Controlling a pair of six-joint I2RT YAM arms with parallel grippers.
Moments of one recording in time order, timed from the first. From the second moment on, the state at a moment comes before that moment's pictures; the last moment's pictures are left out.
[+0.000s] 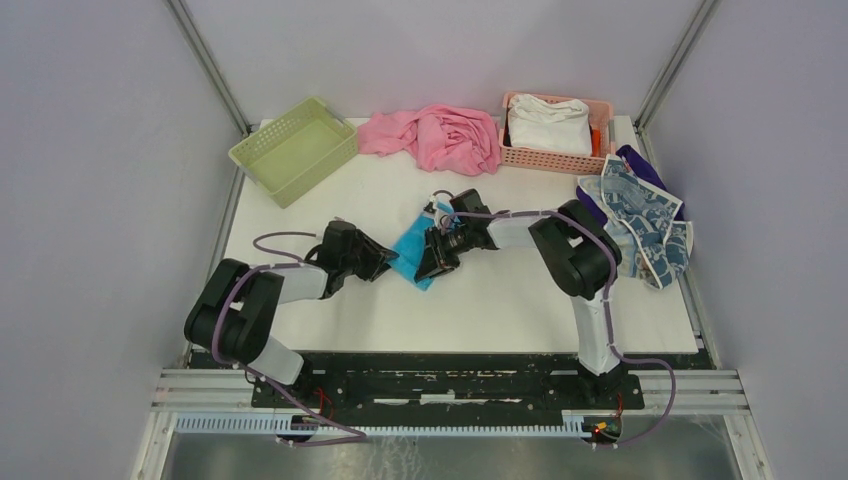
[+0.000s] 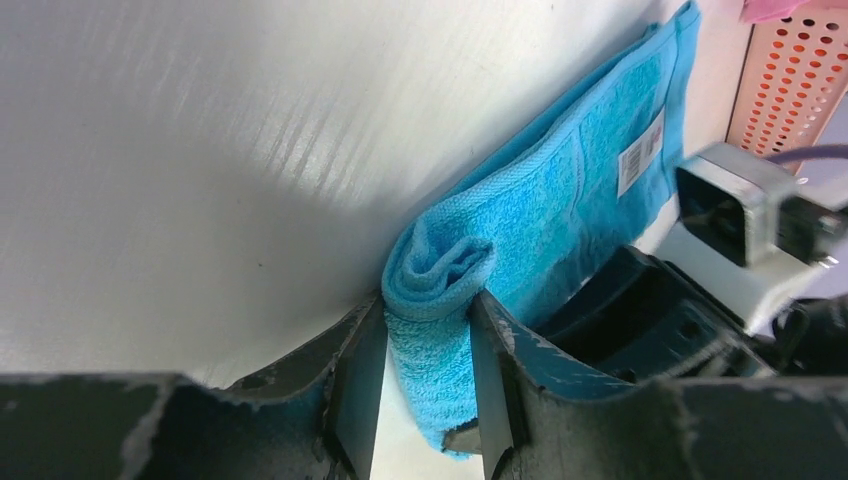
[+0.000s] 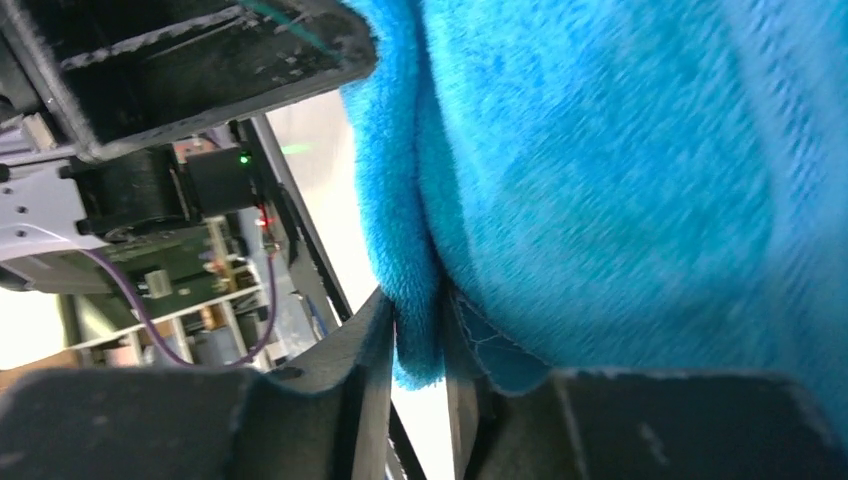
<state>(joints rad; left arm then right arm) -0.35 1.53 0.49 0.30 0.16 -1.19 0.60 2.13 1.18 0.02 -0.94 0.55</state>
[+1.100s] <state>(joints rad) -0.35 1.56 0.58 0.16 0.14 -1.19 0.97 1.90 1.26 -0.33 0.06 -0.12</state>
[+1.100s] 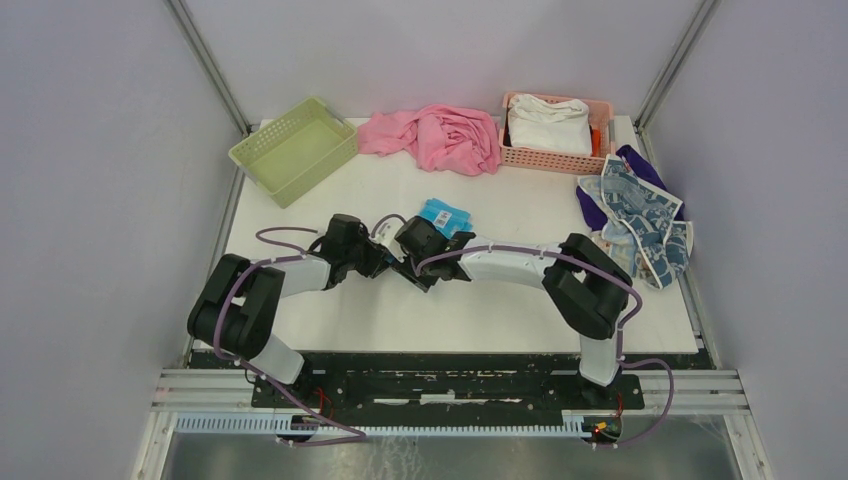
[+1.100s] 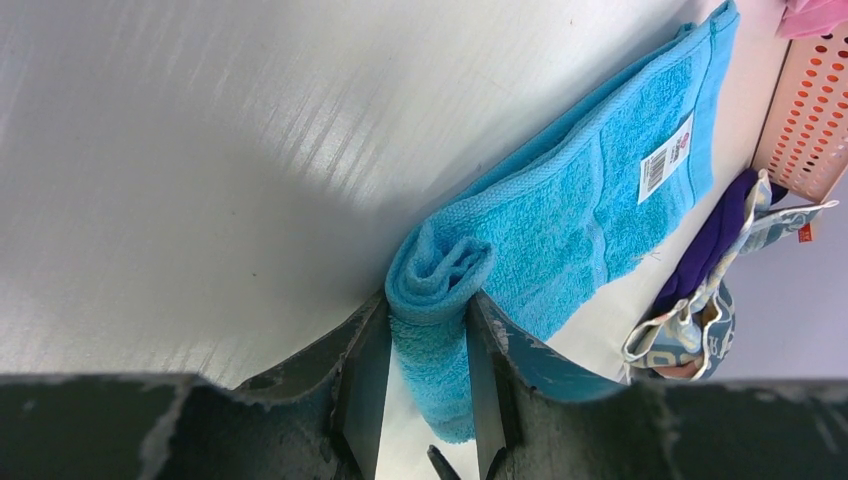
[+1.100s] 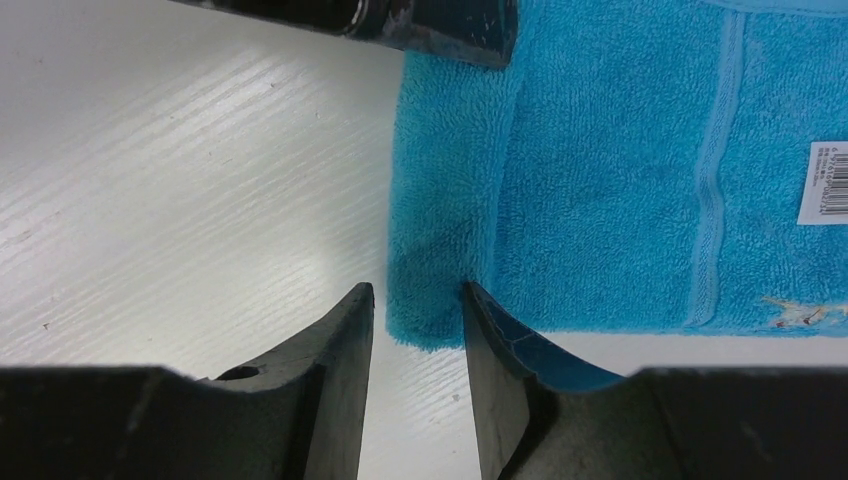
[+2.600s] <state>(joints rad) -0.33 1.43 0.59 -0.09 0.03 -1.15 0.96 2.07 1.51 -0.62 -0.25 -0.08</state>
